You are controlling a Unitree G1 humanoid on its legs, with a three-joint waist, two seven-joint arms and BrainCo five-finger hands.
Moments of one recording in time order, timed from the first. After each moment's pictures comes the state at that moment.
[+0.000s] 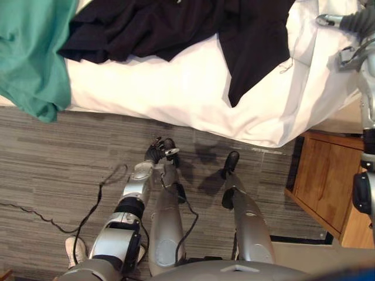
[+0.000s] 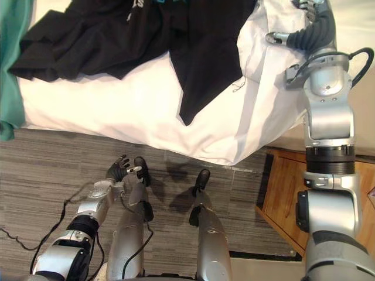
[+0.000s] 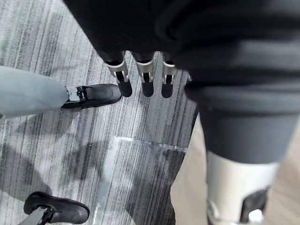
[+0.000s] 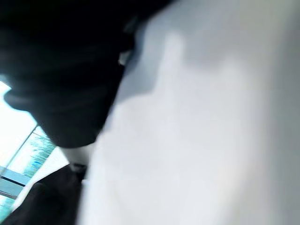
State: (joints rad) left arm -0.42 0.23 0.00 0.80 -0.30 0.04 -0.02; right arm -0.91 -0.73 -0.08 0.22 0.10 0.23 -0.01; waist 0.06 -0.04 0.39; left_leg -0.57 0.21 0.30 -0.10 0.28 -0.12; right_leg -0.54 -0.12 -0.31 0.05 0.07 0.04
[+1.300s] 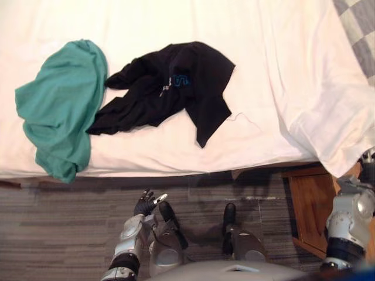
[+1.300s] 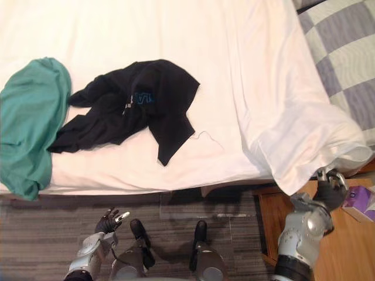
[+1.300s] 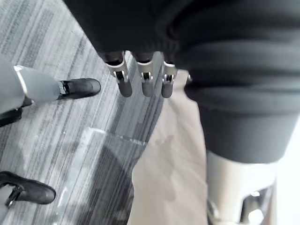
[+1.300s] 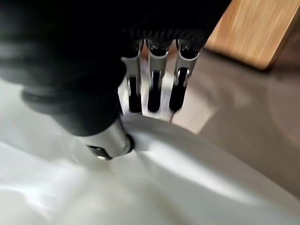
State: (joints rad) left arm 0.00 0.10 0.19 0.84 -0.32 -0.07 -0.09; right arm -0.01 -0.13 -0.66 0.15 0.54 -0.17 -0.35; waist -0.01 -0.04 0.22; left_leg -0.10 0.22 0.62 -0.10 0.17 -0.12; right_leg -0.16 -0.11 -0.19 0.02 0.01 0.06
